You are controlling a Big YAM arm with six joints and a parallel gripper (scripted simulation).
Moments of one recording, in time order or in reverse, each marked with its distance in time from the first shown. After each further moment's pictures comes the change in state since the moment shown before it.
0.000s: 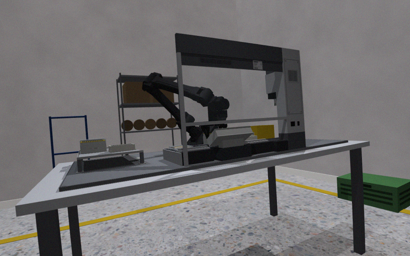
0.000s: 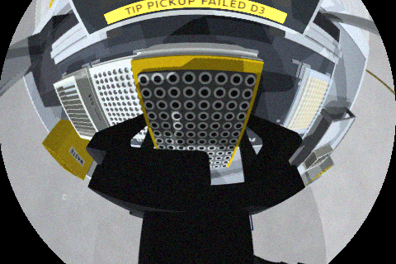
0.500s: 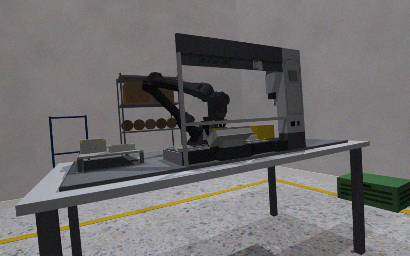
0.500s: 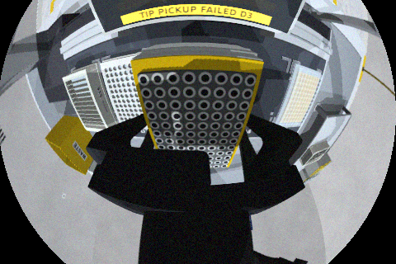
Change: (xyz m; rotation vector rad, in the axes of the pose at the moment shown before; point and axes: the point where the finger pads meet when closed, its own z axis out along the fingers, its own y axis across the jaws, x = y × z) arm -0.001 0.000 -0.024 0.001 -0.004 -0.005
